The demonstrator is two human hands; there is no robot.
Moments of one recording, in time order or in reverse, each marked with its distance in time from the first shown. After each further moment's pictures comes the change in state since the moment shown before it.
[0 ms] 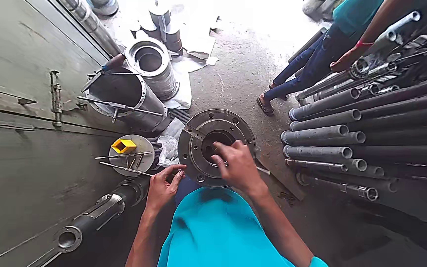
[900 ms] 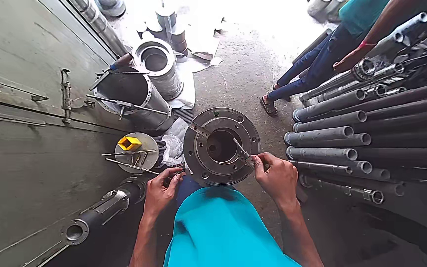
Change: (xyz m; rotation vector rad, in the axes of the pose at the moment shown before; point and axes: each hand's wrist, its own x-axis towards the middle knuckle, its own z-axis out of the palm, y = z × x) left_hand -0.026 -0.004 -0.014 0.026 0.081 -0.024; right_hand -0.054 0.023 -0.034 -0.164 0.230 0.405
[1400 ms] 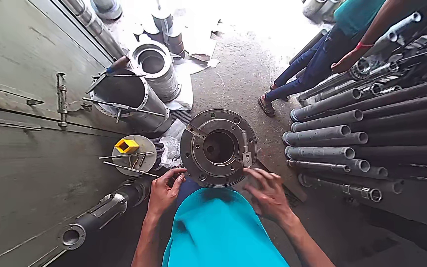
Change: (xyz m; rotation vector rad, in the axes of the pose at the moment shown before) left_hand 0.008 0.003 0.015 -0.009 -0.051 0.019; right_hand -0.058 0.061 0.033 -0.019 -0.061 -0.600
